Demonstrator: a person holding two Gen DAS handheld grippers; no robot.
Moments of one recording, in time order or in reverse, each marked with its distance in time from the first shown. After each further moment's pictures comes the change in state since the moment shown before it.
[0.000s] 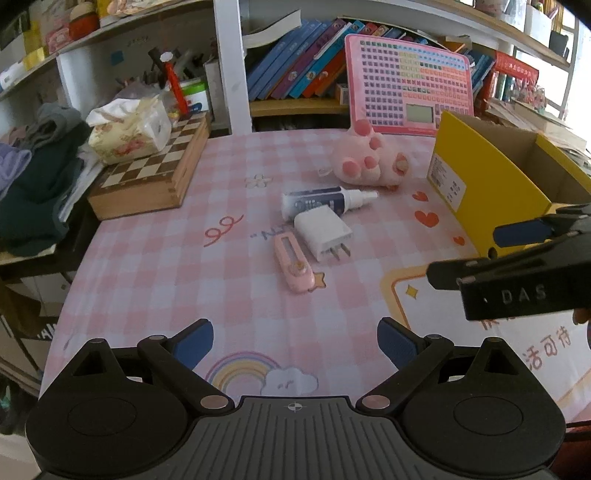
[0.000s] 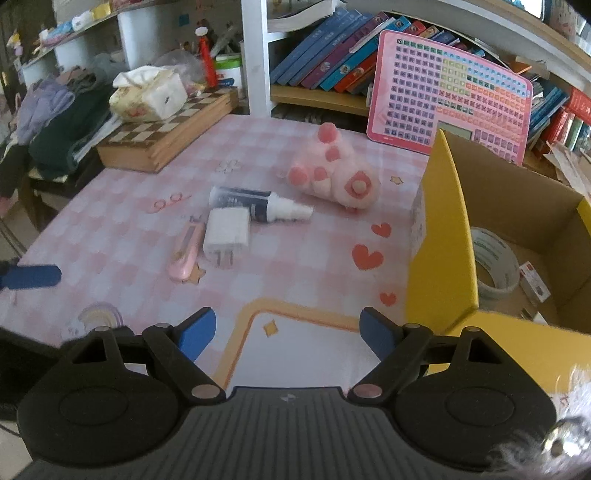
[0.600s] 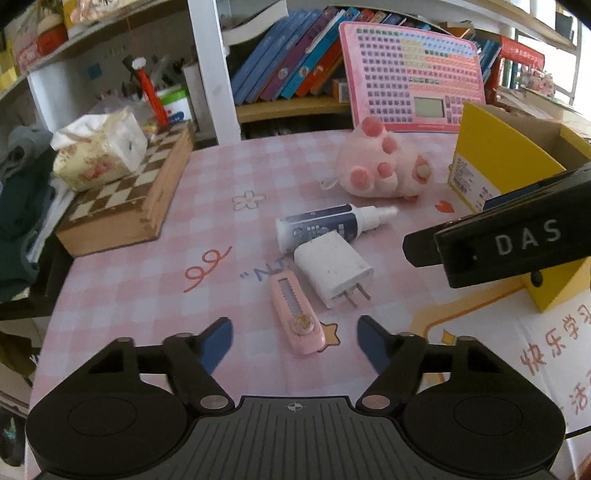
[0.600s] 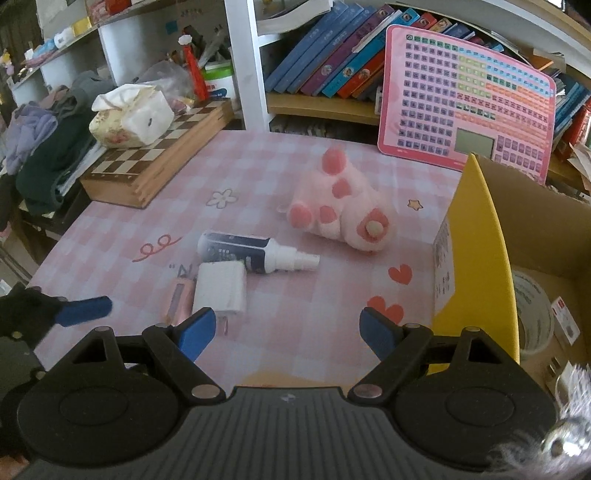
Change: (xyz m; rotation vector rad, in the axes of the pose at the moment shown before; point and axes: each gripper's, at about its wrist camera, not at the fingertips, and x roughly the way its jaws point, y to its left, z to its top) left arm 0.066 -0.007 0.031 0.054 -0.007 0.018; right arm 0.045 -0.009 0.052 0.040 0.010 0.037
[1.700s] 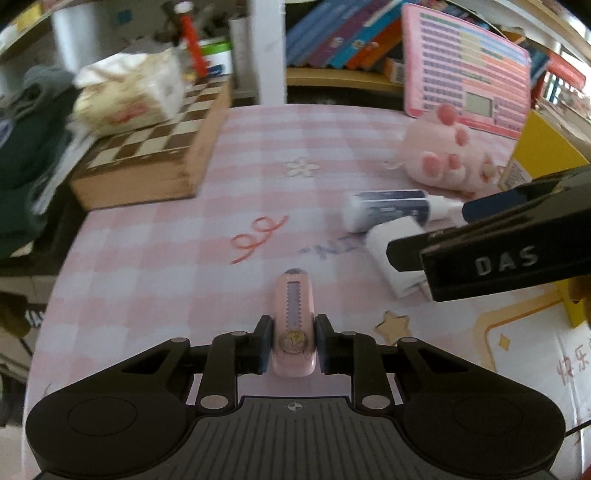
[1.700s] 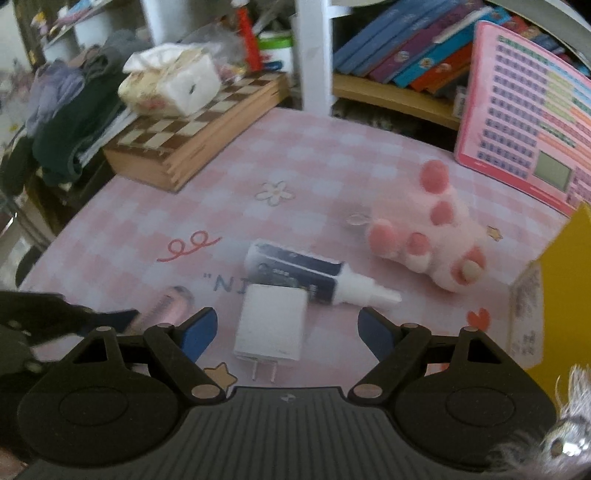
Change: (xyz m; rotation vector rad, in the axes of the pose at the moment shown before) left arm 0.021 0.055 -0.003 -0.134 0.098 0.002; right arm 0.062 0.043 0.028 -0.139 0.078 0.089
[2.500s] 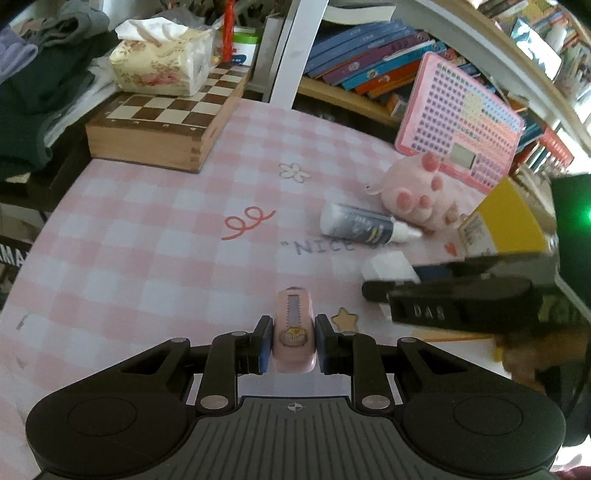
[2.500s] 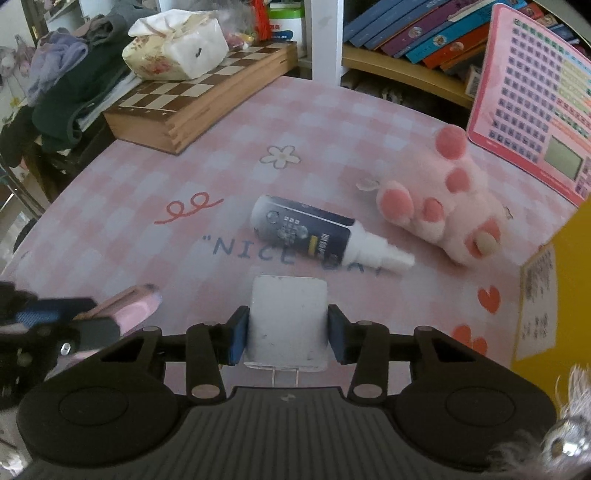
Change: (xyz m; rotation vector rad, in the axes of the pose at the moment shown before) left arm -0.033 0.024 -0.009 -0.233 -0.005 -0.192; right arm 0.003 0.000 -0.014 -0.016 0.070 -0.001
